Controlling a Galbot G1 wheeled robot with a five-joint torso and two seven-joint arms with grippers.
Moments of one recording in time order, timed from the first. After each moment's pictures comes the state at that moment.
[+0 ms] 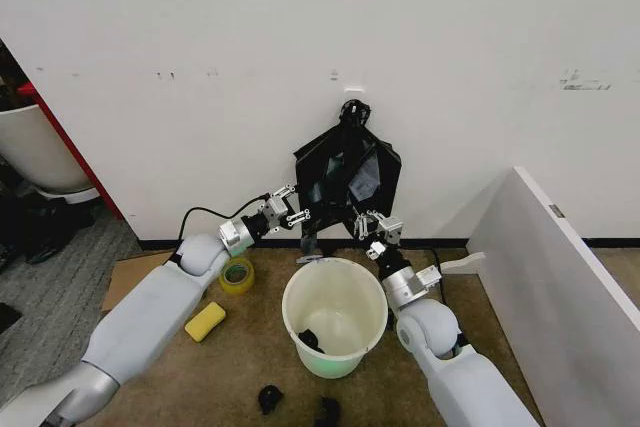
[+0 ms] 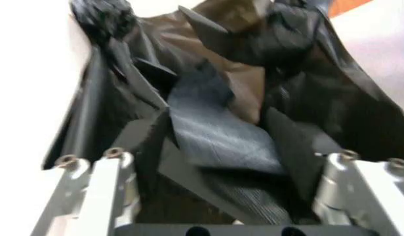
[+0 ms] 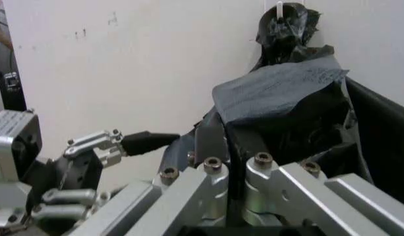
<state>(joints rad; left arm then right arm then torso) 0.60 -1.02 0.07 -1.31 -0.35 -0.54 0.53 -1.10 1.29 0.16 1.77 0.35 0.26 -0.08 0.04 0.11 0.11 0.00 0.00</state>
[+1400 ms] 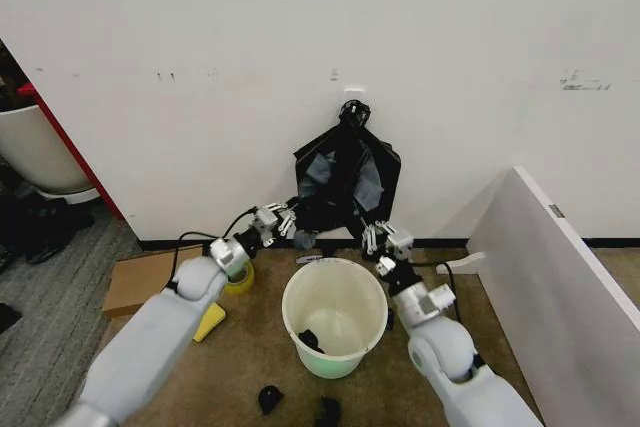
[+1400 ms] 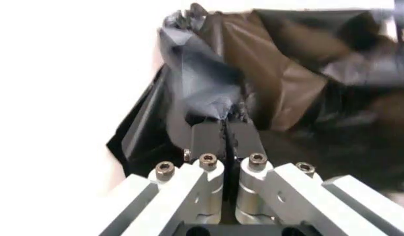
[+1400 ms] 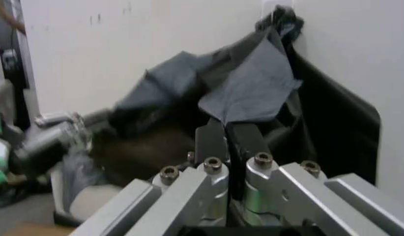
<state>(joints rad) 0.93 -1.04 -0.12 -1.54 -0.42 -0.53 0.38 -1.32 1.18 0.16 1.94 0.26 0.31 0.01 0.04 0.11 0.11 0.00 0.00</state>
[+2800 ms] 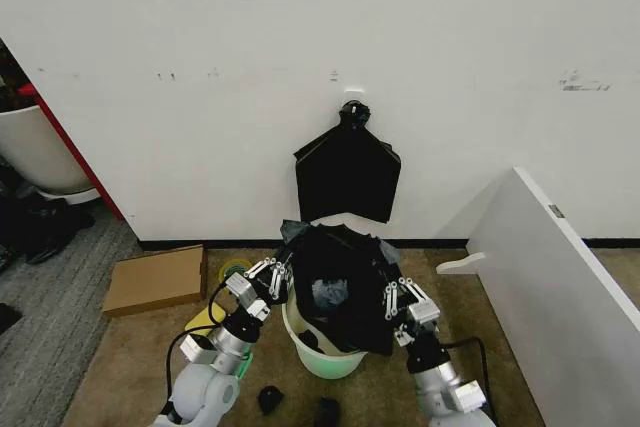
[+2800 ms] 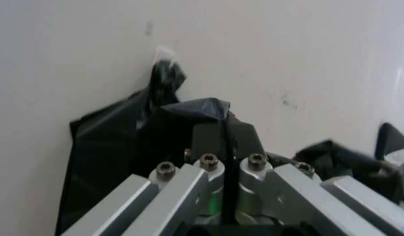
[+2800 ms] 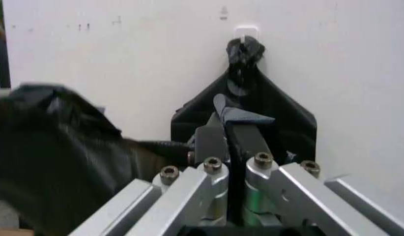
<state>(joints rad) 1.35 -1.23 -0.26 -1.78 -0.62 -0.58 0.49 -1.53 1.21 0.19 2.01 0.07 0.46 0.14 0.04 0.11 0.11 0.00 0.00</state>
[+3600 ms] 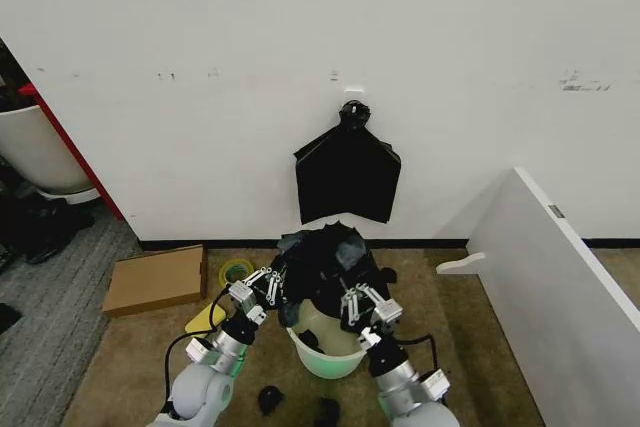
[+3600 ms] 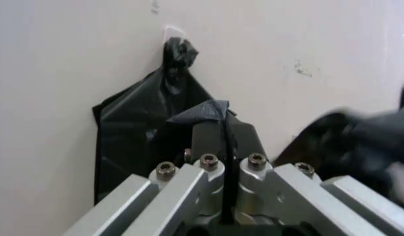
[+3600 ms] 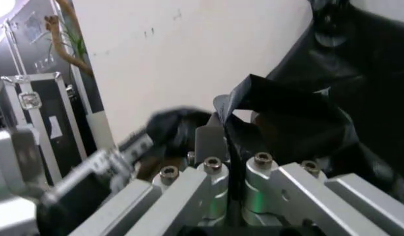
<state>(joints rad) 1.35 -1.24 -0.30 -1.72 -0.50 -0.63 0.48 -1.47 1.26 0.03 1.90 0.29 0.50 -0.05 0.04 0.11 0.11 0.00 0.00</state>
